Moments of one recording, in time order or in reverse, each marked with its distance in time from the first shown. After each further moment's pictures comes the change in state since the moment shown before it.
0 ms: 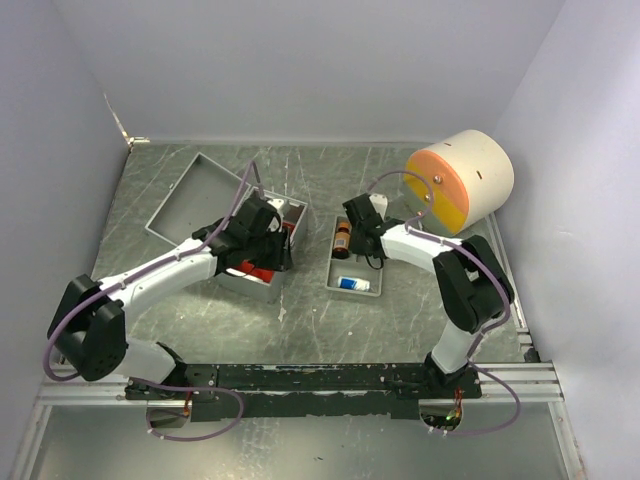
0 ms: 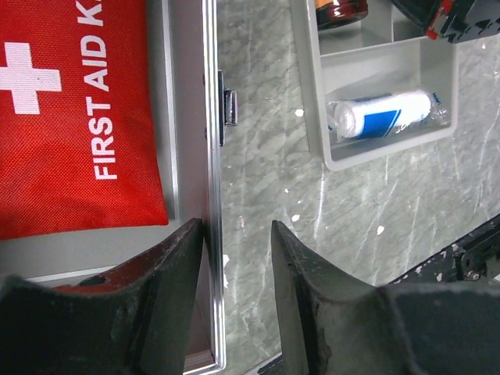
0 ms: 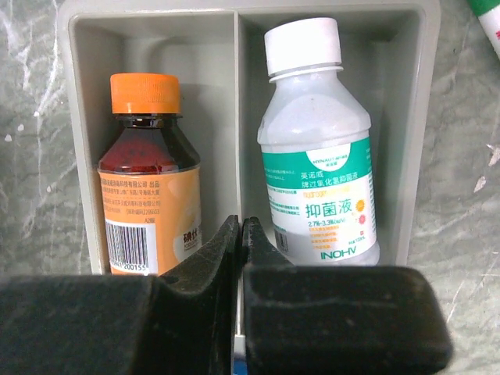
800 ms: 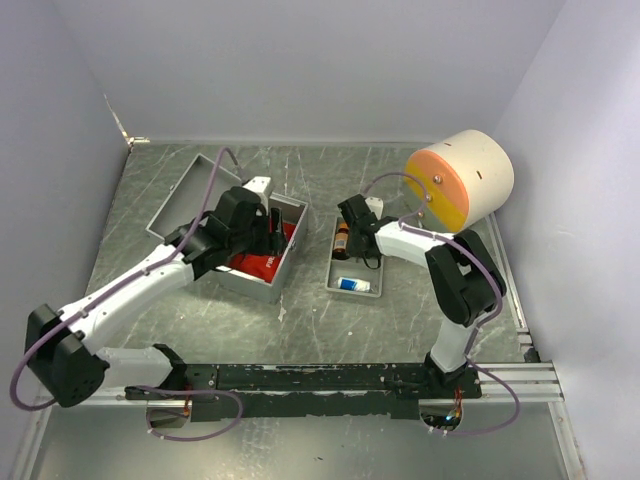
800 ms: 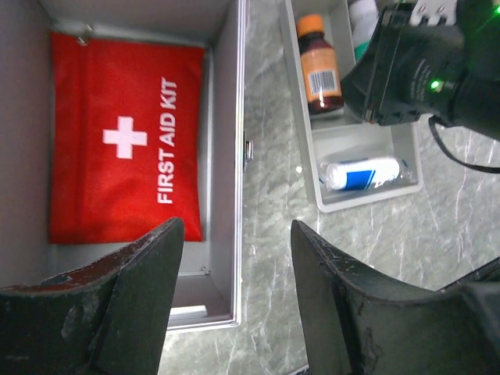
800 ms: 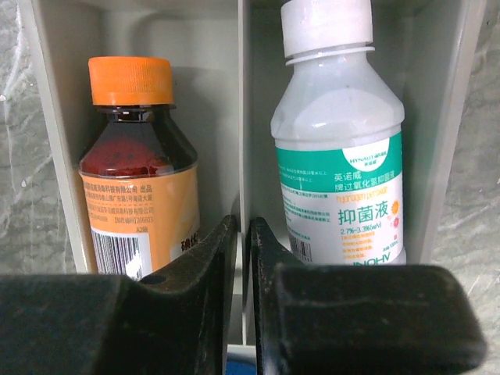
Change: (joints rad) left arm -0.018 -0.138 0.073 -0.041 -0.159 0.010; right arm 0.009 0.040 0.024 -0.051 -0.014 0.020
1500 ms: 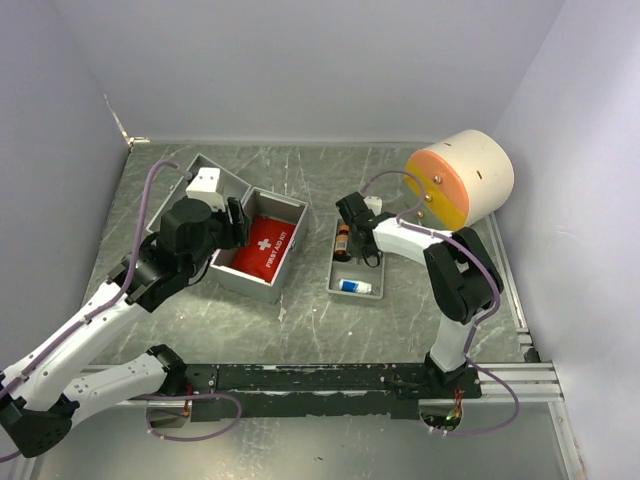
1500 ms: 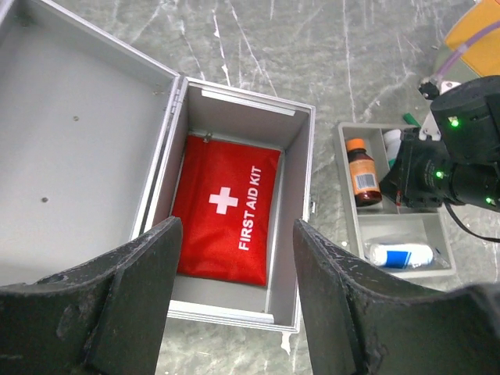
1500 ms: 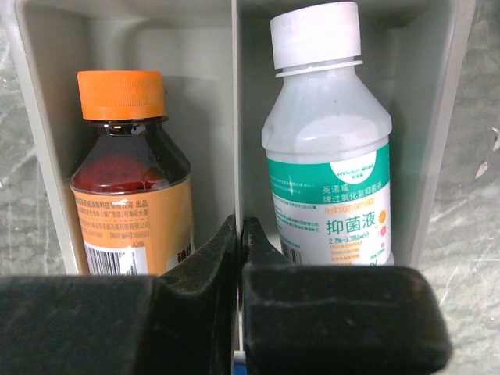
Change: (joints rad) left arm 0.000 -0.328 -0.037 0.023 -0.306 0.115; right arm 0.002 0.027 0.055 -0.068 0.031 -0.024
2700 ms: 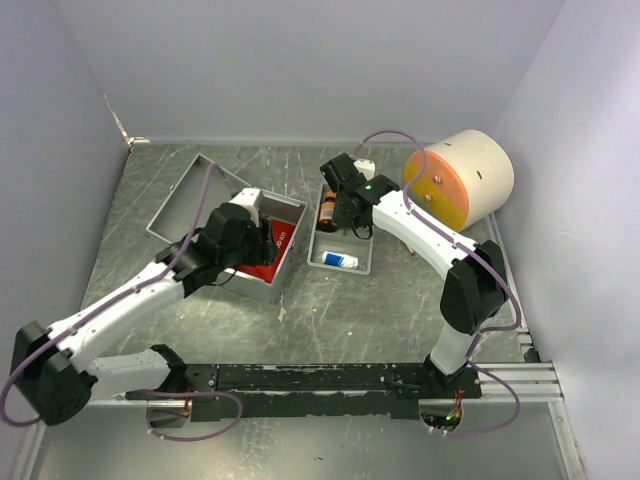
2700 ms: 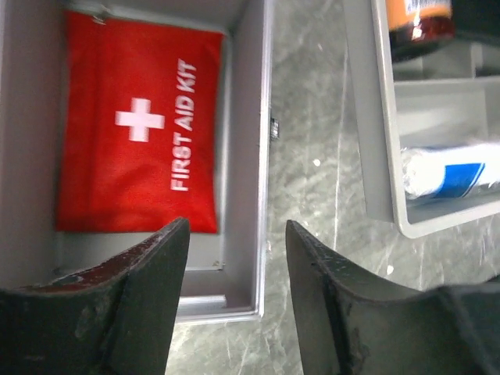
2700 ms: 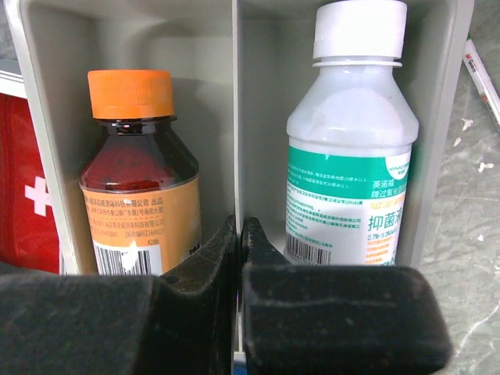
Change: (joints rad) left arm 0.000 0.150 -0.118 0.043 0.201 -0.121; right arm 0.096 -0.076 0.436 -0.433 0.023 0.101
